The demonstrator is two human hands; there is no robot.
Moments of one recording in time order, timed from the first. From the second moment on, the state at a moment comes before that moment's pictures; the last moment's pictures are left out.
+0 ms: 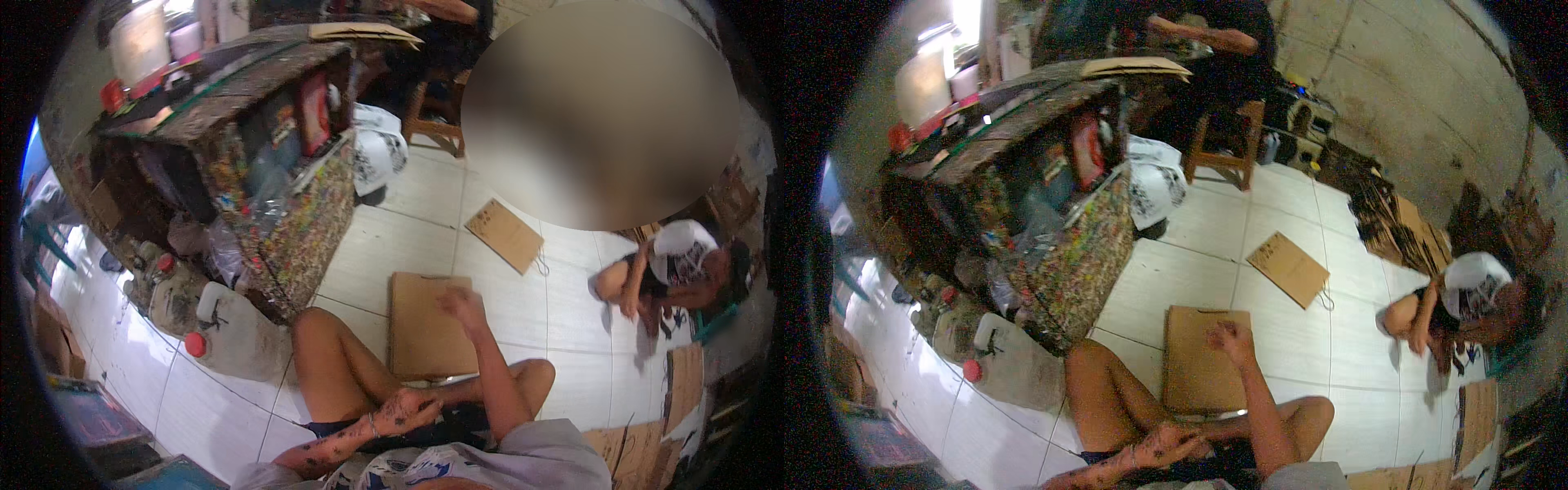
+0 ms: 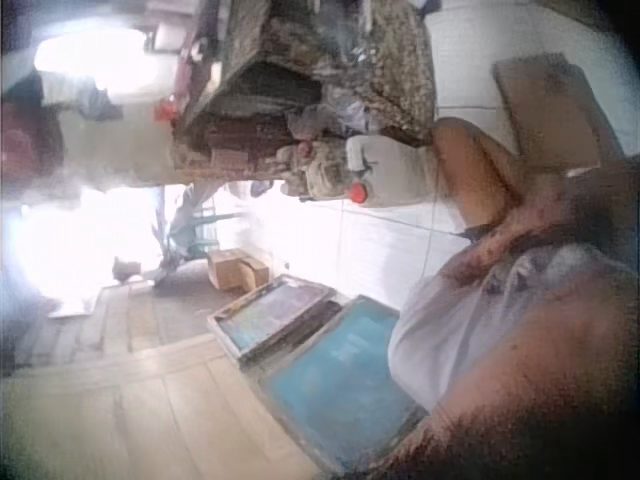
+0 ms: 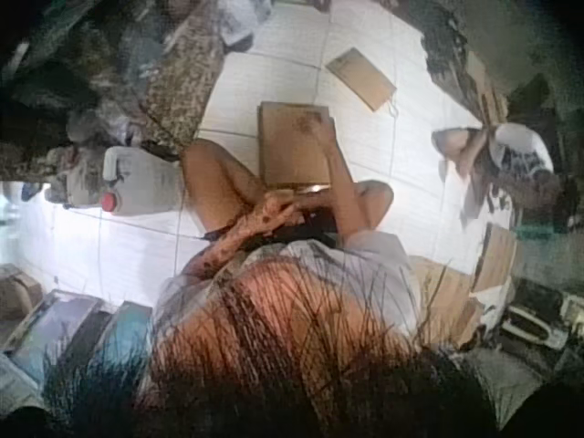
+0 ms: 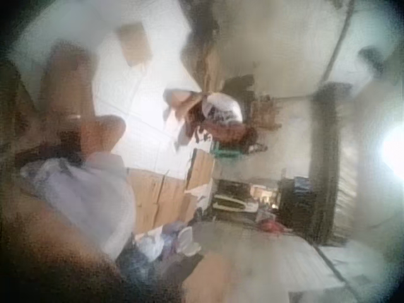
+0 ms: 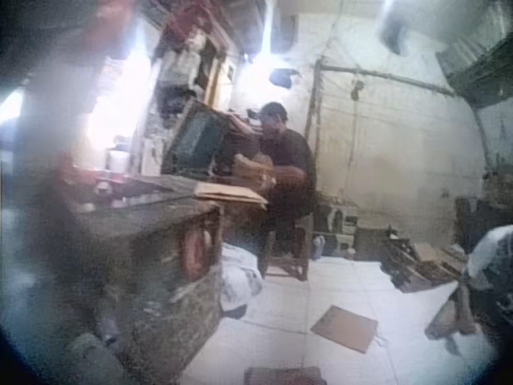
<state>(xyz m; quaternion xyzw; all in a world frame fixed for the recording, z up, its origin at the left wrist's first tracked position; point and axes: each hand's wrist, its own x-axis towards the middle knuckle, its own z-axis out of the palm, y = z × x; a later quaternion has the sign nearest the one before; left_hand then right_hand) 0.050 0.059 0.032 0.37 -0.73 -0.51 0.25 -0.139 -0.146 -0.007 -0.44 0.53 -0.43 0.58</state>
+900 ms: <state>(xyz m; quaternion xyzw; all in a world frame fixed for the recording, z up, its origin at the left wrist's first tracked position) -0.019 -0.050 -0.108 0.46 -0.86 -0.20 0.06 -0.311 -0.062 -0.118 -0.26 0.59 -0.52 0.57</state>
